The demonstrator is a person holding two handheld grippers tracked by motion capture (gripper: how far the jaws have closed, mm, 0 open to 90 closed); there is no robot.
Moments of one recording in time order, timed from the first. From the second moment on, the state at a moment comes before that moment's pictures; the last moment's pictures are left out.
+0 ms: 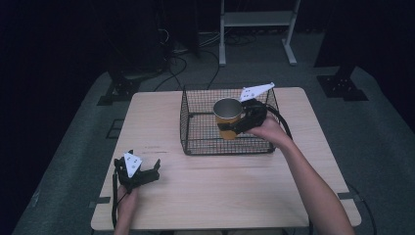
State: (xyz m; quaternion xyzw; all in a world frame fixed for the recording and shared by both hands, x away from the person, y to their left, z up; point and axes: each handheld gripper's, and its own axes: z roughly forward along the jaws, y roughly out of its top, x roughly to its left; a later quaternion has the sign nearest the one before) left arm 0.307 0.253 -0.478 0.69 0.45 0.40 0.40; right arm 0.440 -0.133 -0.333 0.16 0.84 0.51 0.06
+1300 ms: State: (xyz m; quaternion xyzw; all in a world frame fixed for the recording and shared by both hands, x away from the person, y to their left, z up) left arm 0.307 0.255 -0.477 0.69 0.45 0.40 0.41; right arm 0.495 -0.112 -0.365 0.19 0.85 0.49 0.04
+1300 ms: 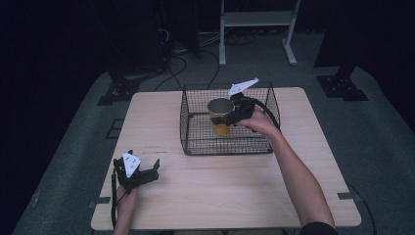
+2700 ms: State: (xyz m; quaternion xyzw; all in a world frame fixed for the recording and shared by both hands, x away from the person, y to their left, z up) left arm 0.307 0.256 -0.477 0.68 0.45 0.40 0.41; right arm 0.508 -0.096 -0.402 0.19 0.89 0.40 0.08
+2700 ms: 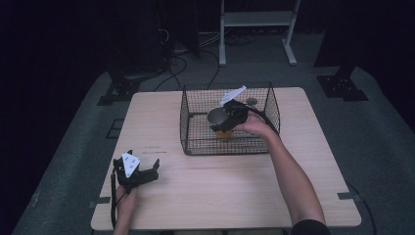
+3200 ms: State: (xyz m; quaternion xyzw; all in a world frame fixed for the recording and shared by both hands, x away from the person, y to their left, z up) left arm 0.307 0.256 -0.477 0.68 0.45 0.40 0.41; right arm 0.504 -0.097 -0.395 0.19 0.89 0.41 0.09
